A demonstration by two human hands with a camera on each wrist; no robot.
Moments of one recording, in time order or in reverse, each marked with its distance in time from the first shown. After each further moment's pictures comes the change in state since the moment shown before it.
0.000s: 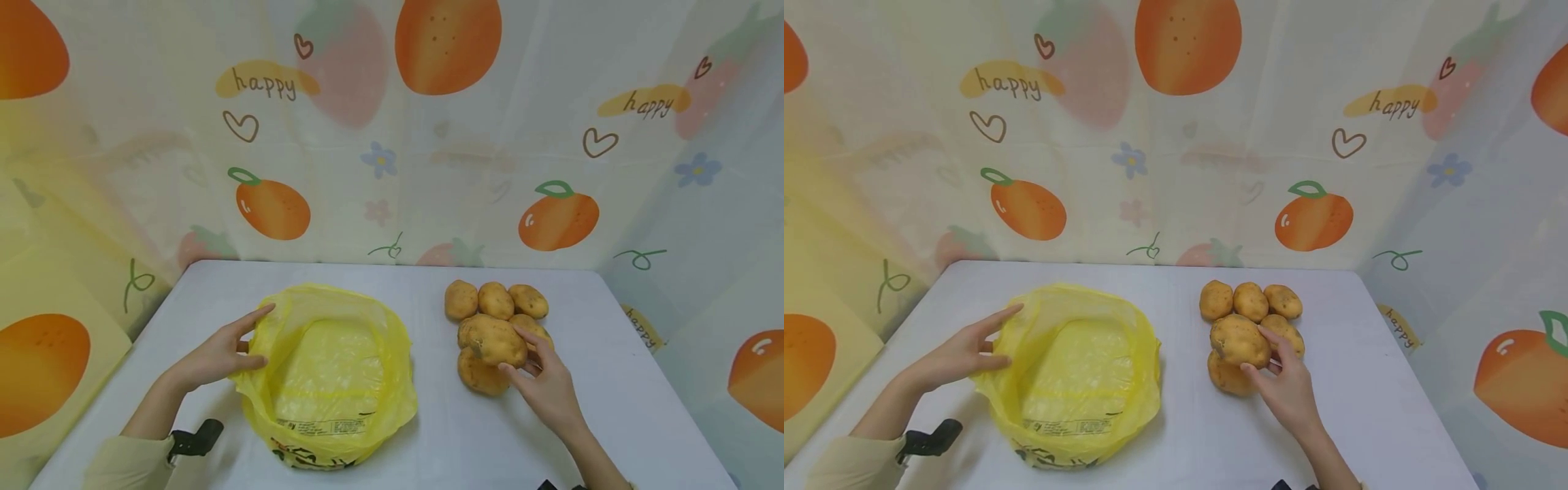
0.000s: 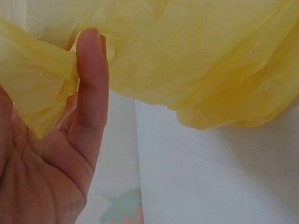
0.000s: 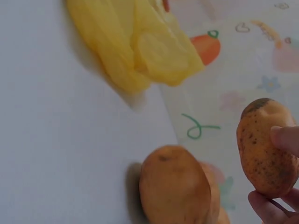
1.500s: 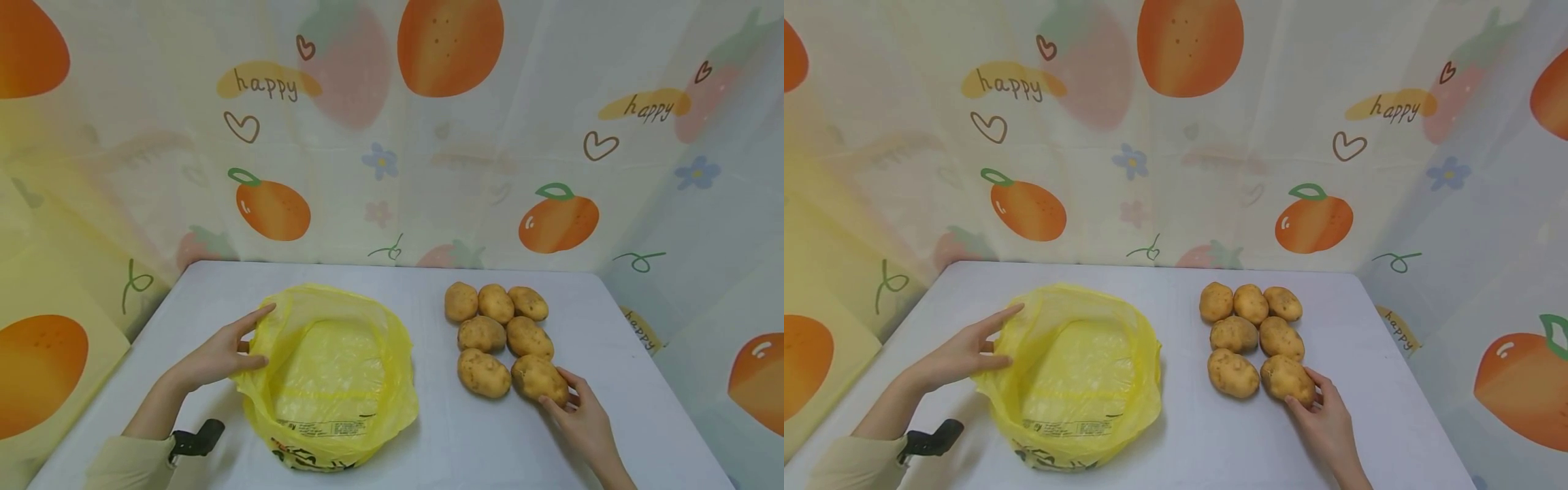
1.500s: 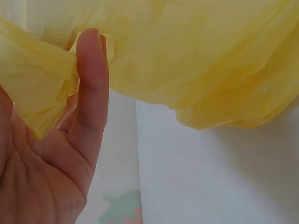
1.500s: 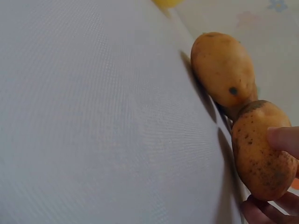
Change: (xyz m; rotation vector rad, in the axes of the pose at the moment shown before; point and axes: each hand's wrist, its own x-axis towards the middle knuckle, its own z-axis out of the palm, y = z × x) left_hand 0.002 0.001 0.000 0.013 0.015 -0.001; right_hand -0.035 0.067 -0.025 -0.219 -0.010 0.347
